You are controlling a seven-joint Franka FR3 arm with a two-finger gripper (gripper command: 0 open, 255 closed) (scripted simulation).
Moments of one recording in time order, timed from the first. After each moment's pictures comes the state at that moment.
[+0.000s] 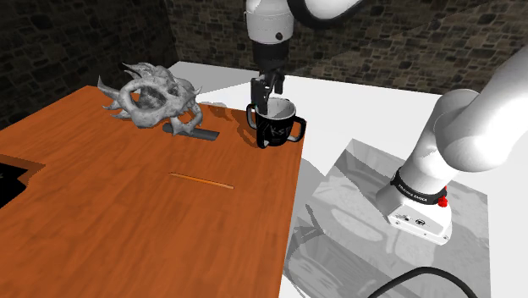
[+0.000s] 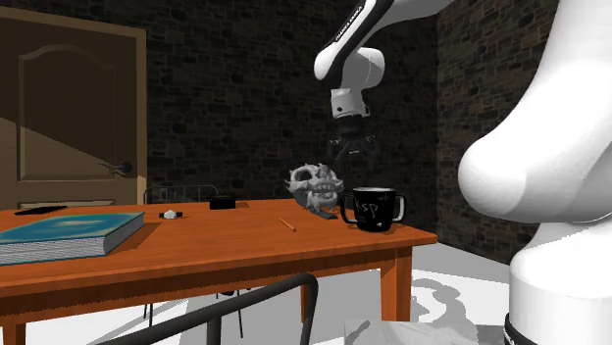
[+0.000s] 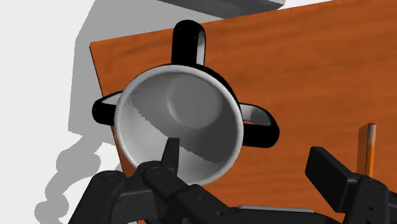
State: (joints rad) arm 0.18 -0.30 0.32 -2.22 -0.04 1.89 0.30
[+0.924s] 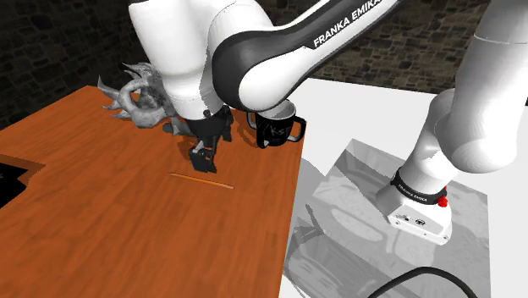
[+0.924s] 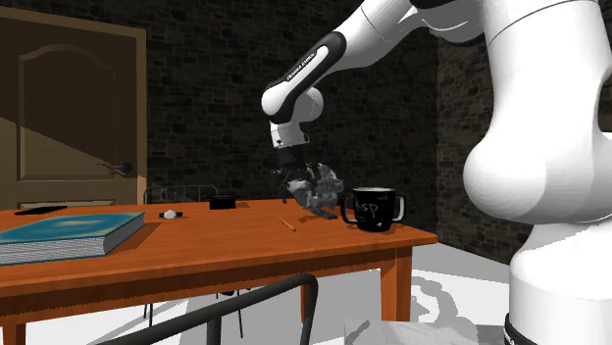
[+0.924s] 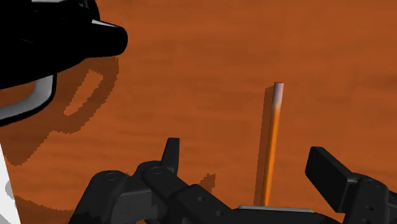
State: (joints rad) arm 0.31 0.18 0.50 -1.90 -0.29 1.94 0.57
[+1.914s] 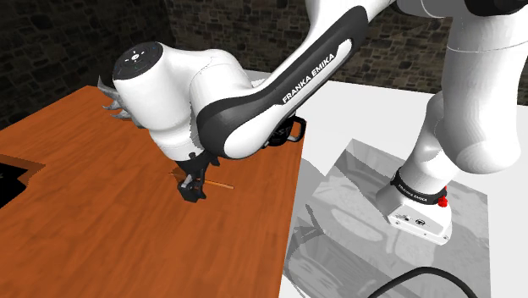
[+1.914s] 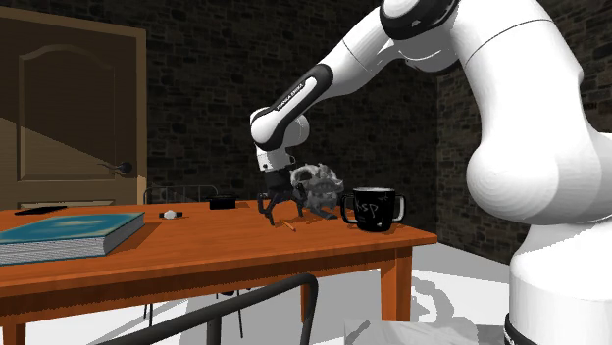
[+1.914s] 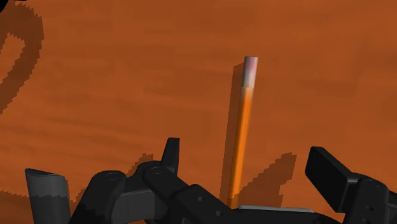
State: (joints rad) arm 0.38 0.38 0.49 -1.82 -0.41 2.00 0.65
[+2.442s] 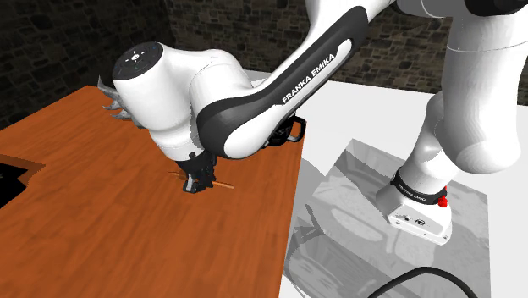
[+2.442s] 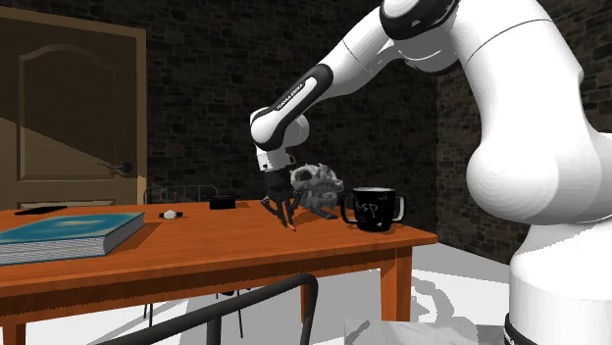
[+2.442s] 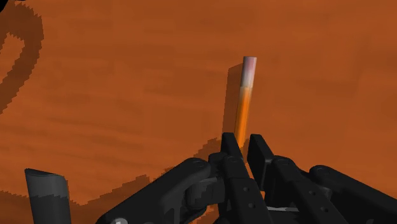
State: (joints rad) arm 0.38 0.38 0.49 -1.82 -0.41 2.00 0.65
